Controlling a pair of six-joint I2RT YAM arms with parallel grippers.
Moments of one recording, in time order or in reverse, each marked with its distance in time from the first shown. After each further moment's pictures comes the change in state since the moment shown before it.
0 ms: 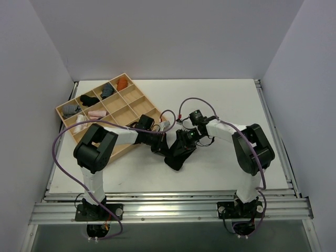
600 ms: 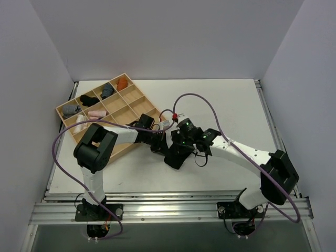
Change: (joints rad) left arm 0.005 0.003 0.020 -0.039 -0.032 -0.008; right arm 0.240 -0.357 -0.064 0.033 0.707 0.159
